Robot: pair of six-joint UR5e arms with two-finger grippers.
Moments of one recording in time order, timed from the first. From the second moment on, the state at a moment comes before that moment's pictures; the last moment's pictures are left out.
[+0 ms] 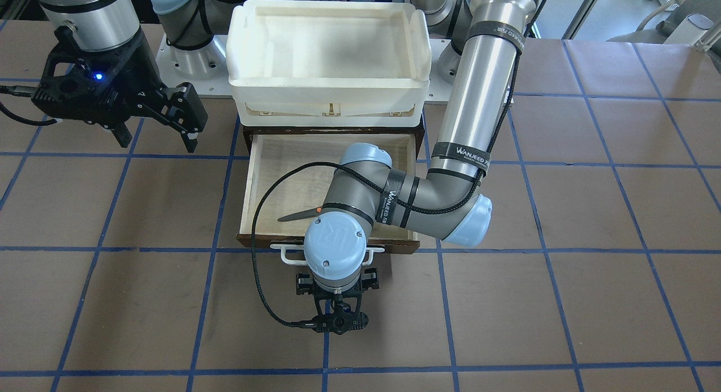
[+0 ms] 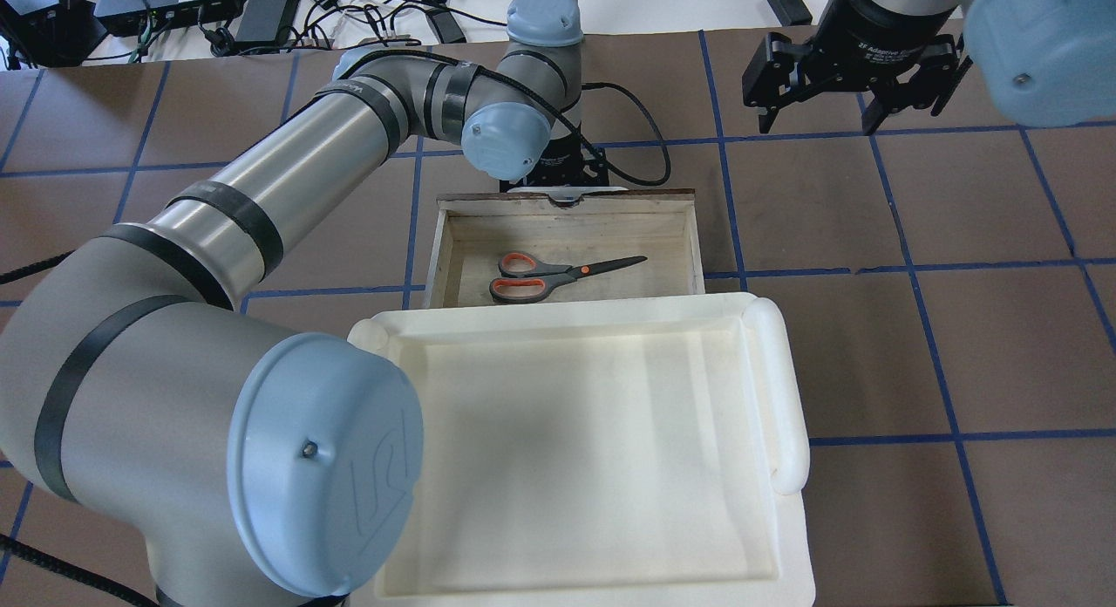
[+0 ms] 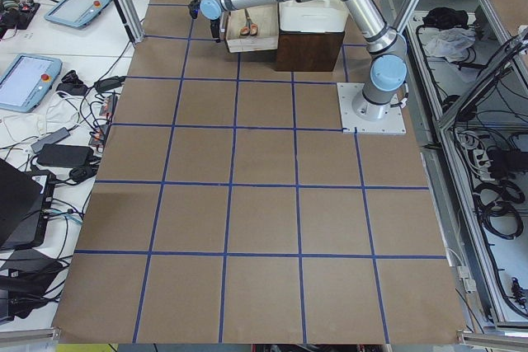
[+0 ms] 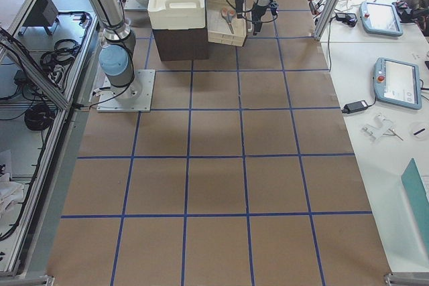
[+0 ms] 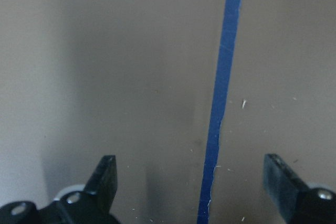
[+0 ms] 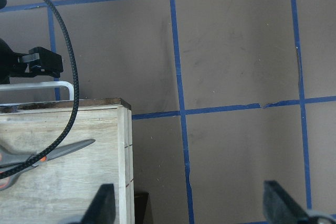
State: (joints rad) left arm -1.89 -2.33 -1.22 -1.27 1.56 -0.39; right arm 1.59 -1.55 1.54 -1.69 -1.57 0.10
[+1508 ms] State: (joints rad) left arm -1.91 -2.16 -1.30 -1.46 1.50 -0.40; right arm 1.59 -1.57 1.54 -1.69 -1.53 0.10
